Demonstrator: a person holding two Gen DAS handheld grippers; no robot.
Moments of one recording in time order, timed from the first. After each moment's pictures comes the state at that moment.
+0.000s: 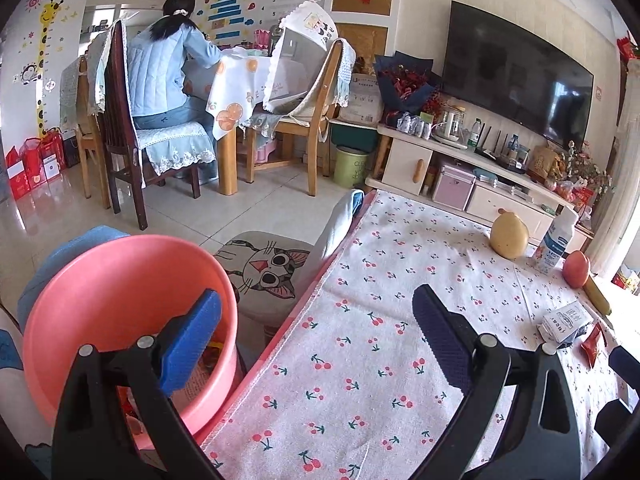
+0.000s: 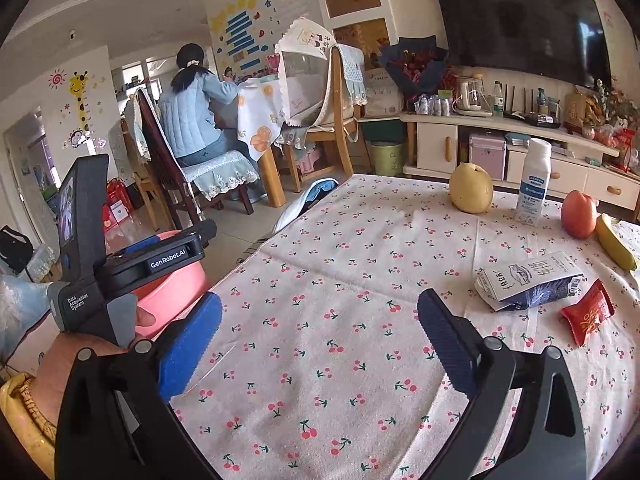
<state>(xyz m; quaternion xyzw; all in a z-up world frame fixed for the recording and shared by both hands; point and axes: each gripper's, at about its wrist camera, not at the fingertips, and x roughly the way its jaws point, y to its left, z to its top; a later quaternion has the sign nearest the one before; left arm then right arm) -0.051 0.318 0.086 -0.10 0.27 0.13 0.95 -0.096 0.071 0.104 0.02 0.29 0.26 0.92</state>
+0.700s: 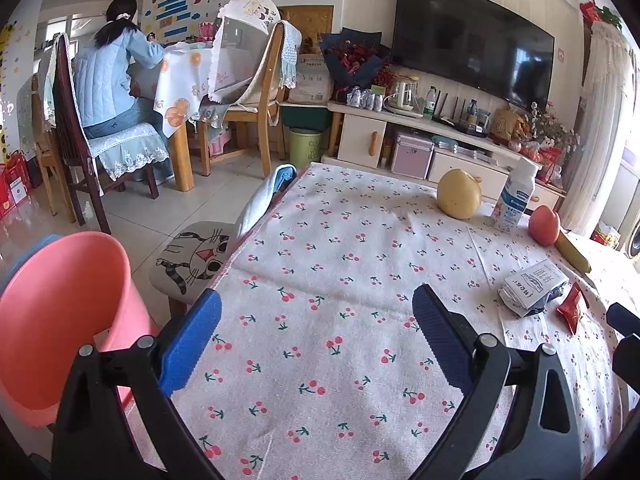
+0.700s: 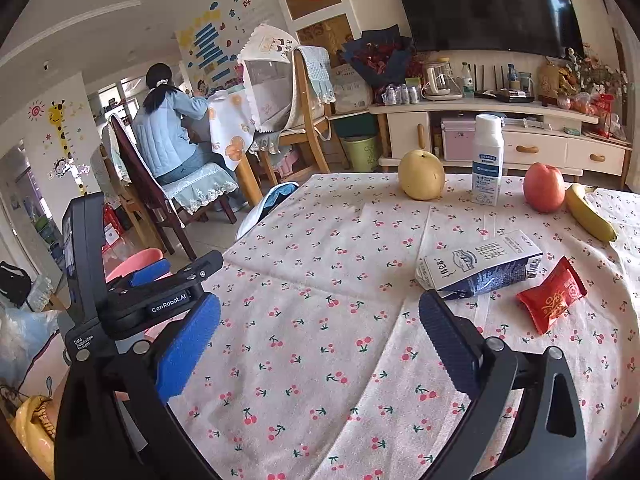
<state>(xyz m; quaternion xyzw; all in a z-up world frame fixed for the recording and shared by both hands) -0.028 0.245 0.072 -0.06 0.30 0.06 0.95 -0.081 0.002 0.100 0.07 0.30 0.23 0.92</state>
